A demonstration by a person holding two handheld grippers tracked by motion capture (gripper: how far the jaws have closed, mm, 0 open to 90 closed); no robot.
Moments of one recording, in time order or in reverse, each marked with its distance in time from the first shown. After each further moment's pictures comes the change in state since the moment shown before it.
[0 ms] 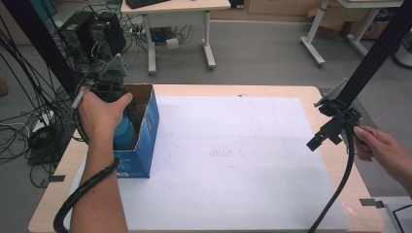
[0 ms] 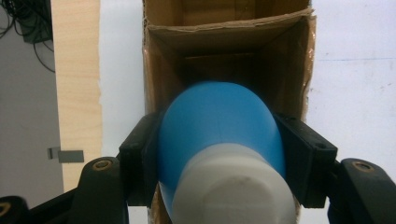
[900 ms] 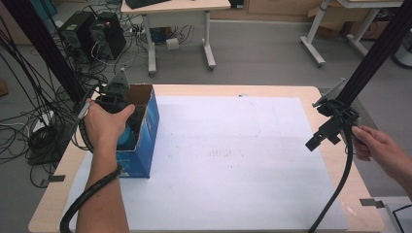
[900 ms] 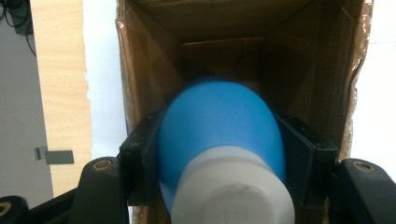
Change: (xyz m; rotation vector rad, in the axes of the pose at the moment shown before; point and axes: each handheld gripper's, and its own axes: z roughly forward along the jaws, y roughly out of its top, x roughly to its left) left arm -0.001 0.001 0.033 0.041 0.002 0.012; right arm 0.001 0.003 0.002 0.006 -0.003 0.000
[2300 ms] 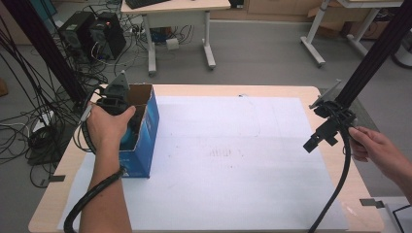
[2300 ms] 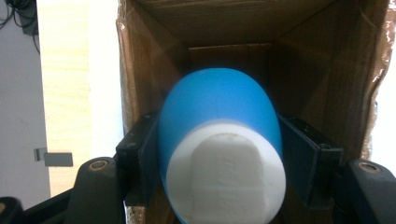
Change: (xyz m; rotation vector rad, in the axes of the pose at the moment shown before) left arm -0.004 -0.004 0.006 -0.023 0.020 -0.034; right arm 0.006 0.005 0.005 0.016 -0.001 -0.015
